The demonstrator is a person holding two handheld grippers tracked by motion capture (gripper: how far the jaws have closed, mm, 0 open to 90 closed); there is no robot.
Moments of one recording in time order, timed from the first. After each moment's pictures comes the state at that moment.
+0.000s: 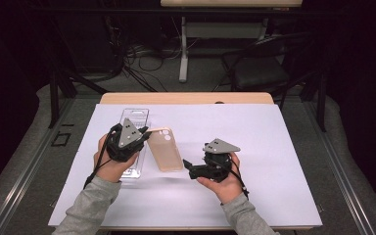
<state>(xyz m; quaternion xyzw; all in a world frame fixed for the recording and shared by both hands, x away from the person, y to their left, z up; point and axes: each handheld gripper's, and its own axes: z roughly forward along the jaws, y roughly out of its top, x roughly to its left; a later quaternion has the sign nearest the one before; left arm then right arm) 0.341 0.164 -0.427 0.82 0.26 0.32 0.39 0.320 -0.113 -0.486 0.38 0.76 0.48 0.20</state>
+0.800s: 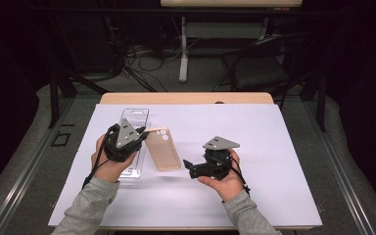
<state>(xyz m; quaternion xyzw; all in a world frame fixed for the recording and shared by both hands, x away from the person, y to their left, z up) 0.341 0.170 -0.428 0.82 0.27 0.33 0.39 0.326 -0.115 -0.485 0.39 0.77 0.47 0.19</state>
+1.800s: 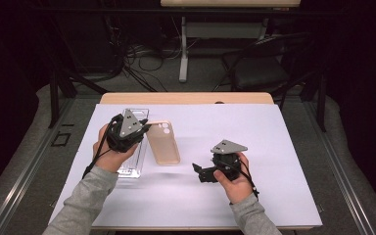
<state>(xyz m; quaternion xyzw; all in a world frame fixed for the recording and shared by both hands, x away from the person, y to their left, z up) 0.365 0.164 -0.409 0.83 0.24 0.33 0.37 0.317 -0.138 -0.487 0.38 0.78 0.45 0.20</state>
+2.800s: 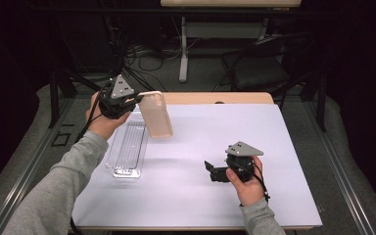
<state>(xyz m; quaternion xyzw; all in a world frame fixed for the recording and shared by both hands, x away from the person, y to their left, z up) 0.436 0.188 -0.371 0.83 0.25 0.33 0.37 0.310 -0.168 -0.488 0.41 0.75 0.45 0.23</state>
